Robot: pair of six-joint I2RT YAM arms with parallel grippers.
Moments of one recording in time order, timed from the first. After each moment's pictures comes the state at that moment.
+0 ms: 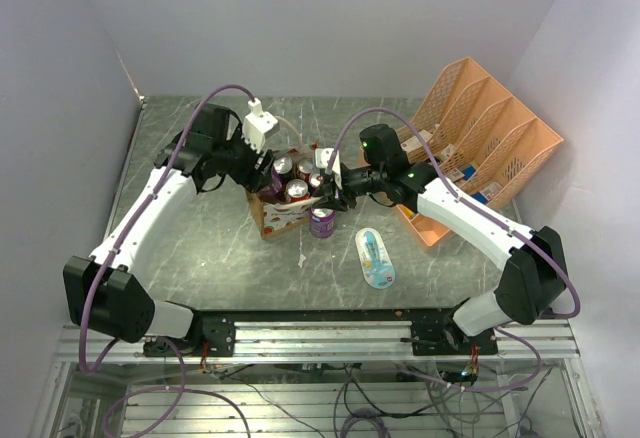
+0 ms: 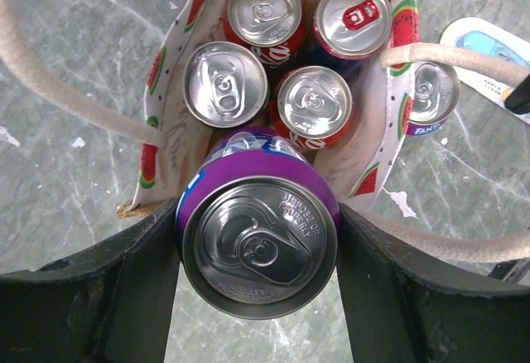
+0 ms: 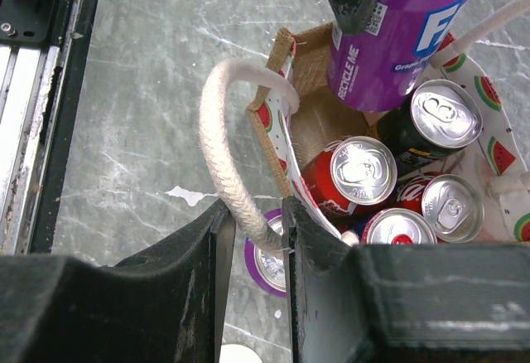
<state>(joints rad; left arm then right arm) -0.31 1.36 1.26 -0.65 0.43 0.36 0.66 1.49 1.21 -0.35 -0.78 -0.65</state>
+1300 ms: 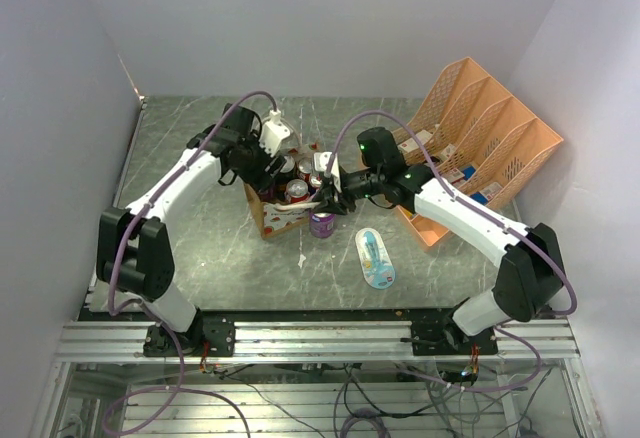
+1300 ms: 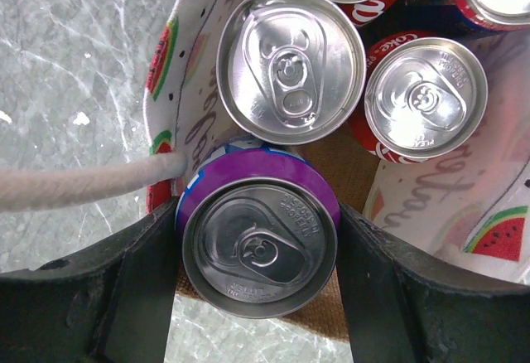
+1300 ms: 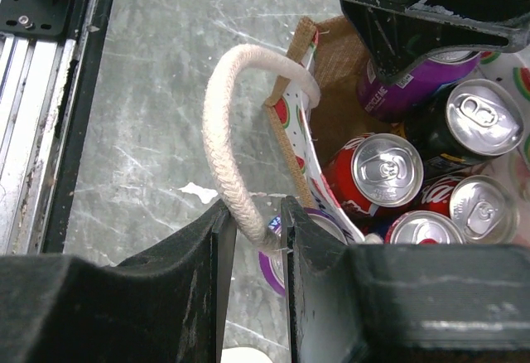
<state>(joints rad) -0.34 1.60 1.31 -0.64 0.24 0.45 0.66 1.50 1.19 -0.35 -0.81 -0.66</state>
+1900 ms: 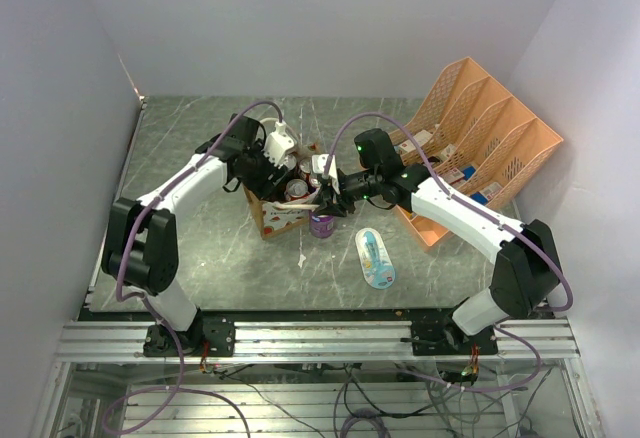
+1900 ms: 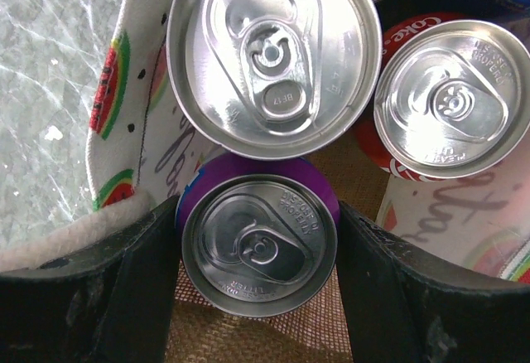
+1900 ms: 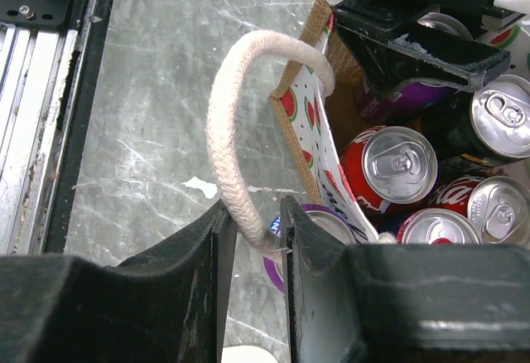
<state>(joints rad) -0.35 1.65 1.23 -0.54 0.24 0.49 0.66 1.53 1.19 -0.37 -0.82 -0.67</state>
